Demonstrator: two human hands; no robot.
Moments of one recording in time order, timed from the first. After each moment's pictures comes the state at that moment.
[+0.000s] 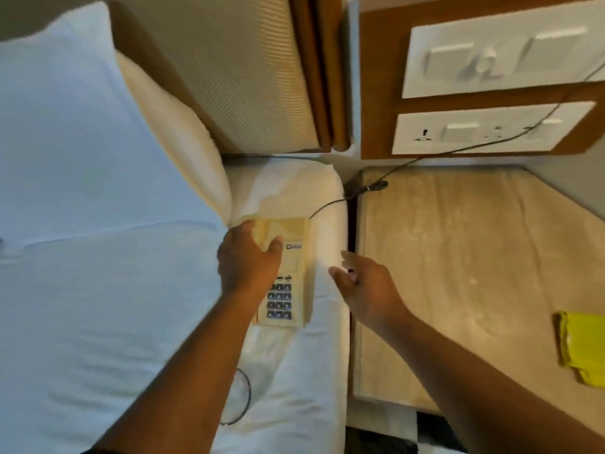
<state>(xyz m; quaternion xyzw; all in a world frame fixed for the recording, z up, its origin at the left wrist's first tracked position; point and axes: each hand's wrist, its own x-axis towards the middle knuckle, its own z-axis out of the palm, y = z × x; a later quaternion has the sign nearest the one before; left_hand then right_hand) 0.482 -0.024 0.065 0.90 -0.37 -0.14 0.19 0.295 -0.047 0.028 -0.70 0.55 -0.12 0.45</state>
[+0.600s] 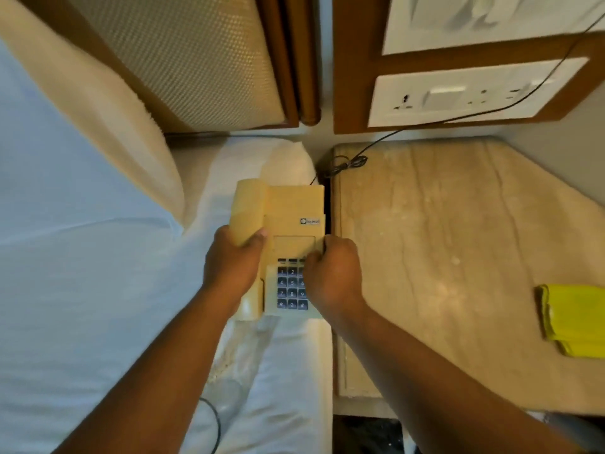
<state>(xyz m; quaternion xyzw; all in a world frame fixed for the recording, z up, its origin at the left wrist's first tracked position) 0.479 -0.042 0.020 0.86 -0.29 -0.32 0.26 0.335 -0.058 0.009 -0.57 0.67 -0.18 0.44</state>
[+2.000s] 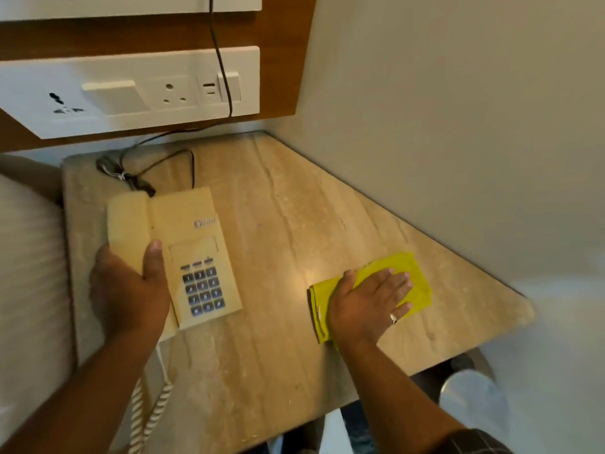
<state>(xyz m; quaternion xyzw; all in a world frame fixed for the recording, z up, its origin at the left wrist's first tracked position) 0.240 -0.132 -0.090 0.85 -0.43 -0.17 0.25 -0.035 -0.077 -0.125 -0.33 0.94 -0.05 0.12</state>
